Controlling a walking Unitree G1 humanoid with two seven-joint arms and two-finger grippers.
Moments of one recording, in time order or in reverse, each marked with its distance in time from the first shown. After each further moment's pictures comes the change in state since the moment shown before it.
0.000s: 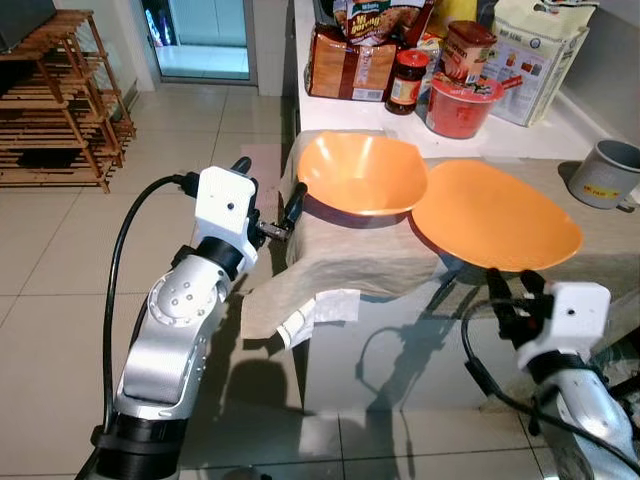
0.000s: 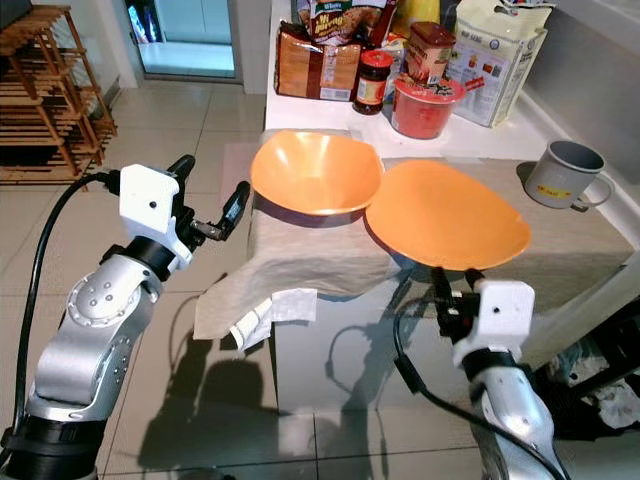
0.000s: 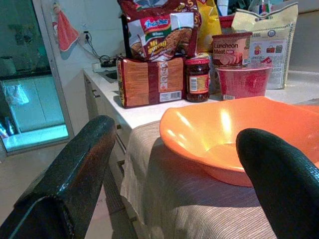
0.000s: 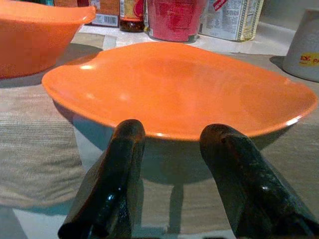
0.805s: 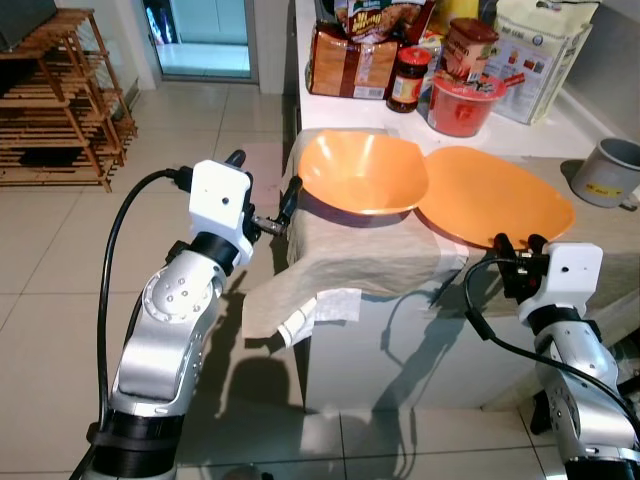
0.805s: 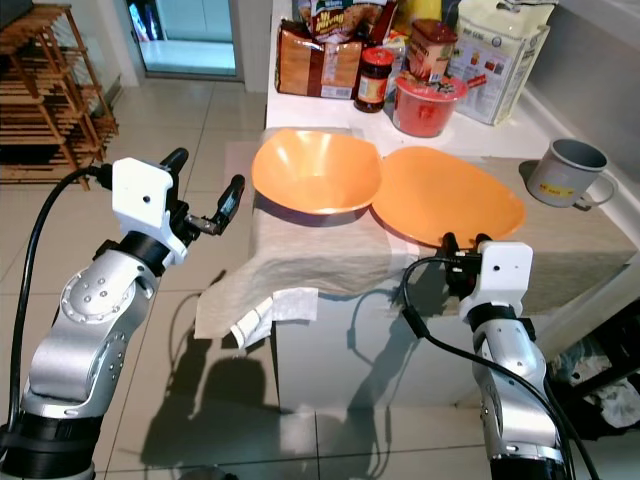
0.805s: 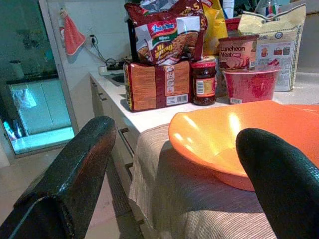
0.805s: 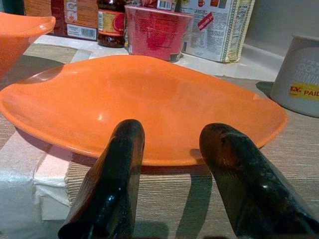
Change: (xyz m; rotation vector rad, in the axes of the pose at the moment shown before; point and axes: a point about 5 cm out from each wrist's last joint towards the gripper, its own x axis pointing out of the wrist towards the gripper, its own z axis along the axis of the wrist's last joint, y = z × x) left arm 0.001 0.005 0.005 0.015 -0.014 0.016; right arm 0.049 -0.022 0.003 -0.078 -0.071 -0.047
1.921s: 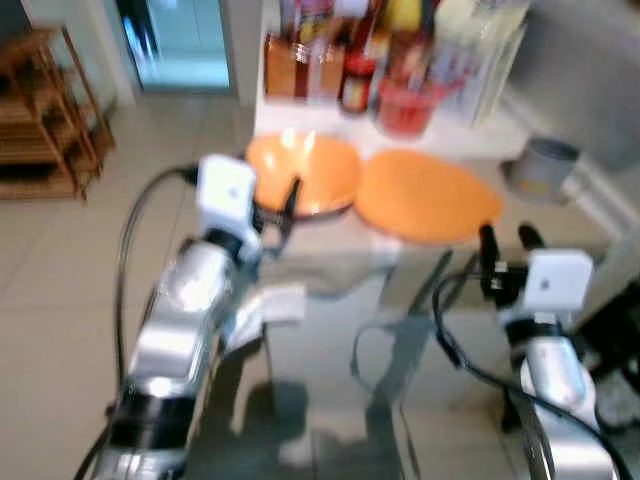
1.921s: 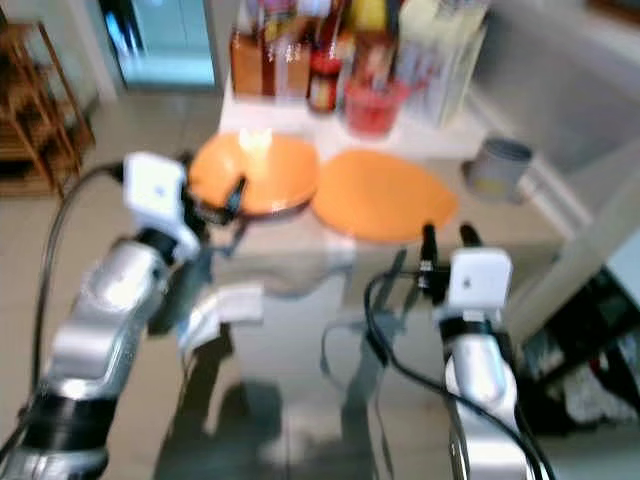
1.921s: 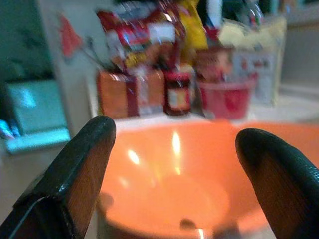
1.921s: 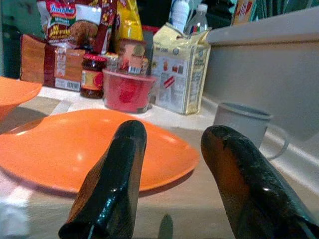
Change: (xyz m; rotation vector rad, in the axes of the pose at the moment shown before) left arm 0.015 0.005 -0.010 -0.039 0.021 0.062; right arm -0.032 0.046 0.036 -0.047 -0.166 -0.015
